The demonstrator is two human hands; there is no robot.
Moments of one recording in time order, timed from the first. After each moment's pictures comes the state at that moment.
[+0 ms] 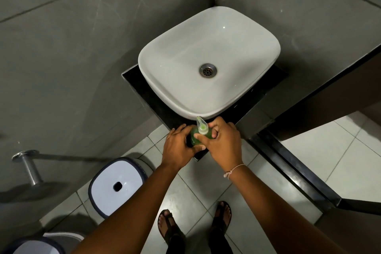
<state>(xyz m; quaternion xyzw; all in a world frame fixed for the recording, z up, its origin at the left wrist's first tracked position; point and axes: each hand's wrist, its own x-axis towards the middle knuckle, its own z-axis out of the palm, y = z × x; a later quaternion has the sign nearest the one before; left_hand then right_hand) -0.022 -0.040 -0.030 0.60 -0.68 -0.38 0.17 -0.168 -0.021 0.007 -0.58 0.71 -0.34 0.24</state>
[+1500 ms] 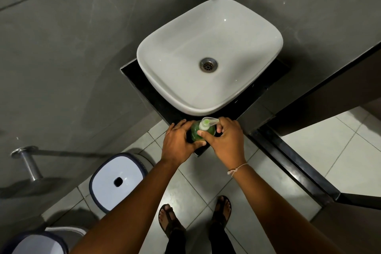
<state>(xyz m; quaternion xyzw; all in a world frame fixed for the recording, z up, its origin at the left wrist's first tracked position) -0.020 -0.043 -0.042 0.60 -0.70 -0.36 0.16 -0.176 -0.018 -0.003 -0.57 0.72 -0.35 0.22</state>
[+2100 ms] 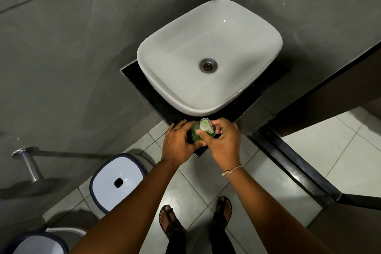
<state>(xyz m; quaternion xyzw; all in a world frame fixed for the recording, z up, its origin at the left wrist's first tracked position) -0.020 -0.043 -0.041 0.60 -0.70 -0.35 0.15 -0.162 -0.012 -0.009 -0.50 0.71 -0.42 0.25</state>
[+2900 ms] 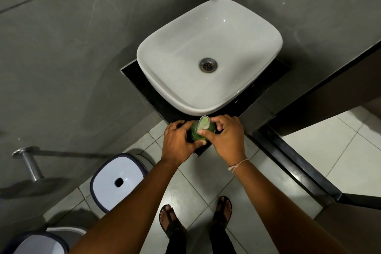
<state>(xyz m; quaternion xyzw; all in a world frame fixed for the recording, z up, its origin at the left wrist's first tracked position) -0.020 -0.040 -0.036 0.64 -0.67 -0.35 0.14 -0.178 -0.025 -0.003 -0.58 0.70 -0.35 0.21</state>
